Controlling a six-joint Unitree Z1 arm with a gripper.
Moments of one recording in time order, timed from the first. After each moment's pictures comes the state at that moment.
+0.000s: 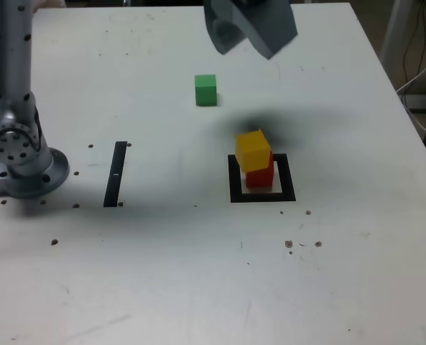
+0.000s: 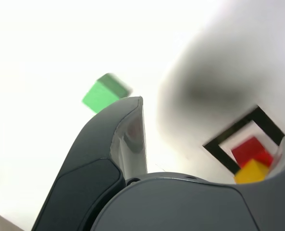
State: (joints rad) arm 0.32 1.87 -1.64 1.24 0.20 1.04
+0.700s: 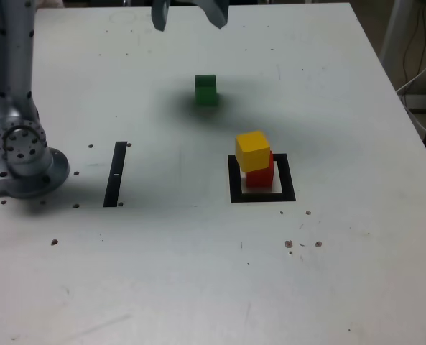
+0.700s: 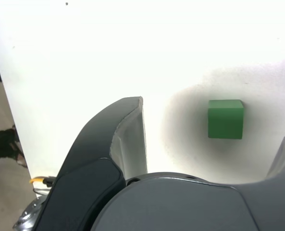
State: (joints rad) arm 0.50 1.91 -1.67 1.48 0.41 0.53
